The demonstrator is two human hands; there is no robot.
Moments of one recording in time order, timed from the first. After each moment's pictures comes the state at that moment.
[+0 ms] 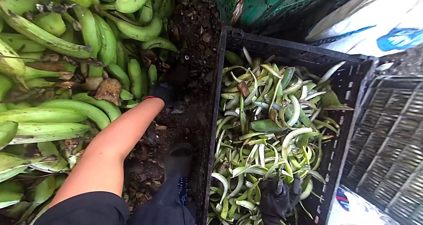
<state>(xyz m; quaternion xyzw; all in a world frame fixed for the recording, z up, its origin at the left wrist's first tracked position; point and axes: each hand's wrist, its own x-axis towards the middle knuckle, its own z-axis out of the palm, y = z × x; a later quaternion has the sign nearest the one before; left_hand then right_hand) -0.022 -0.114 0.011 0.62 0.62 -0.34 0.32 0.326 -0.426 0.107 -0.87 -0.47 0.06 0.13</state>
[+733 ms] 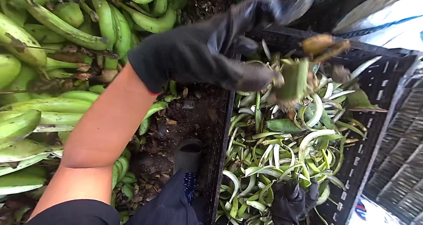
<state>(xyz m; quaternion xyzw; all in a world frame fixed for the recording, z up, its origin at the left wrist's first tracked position) 0.028 -0.073 0.215 0.67 0.24 0.24 0.66 0.322 -0.426 0.108 -0.86 -0.47 0.07 0.18</state>
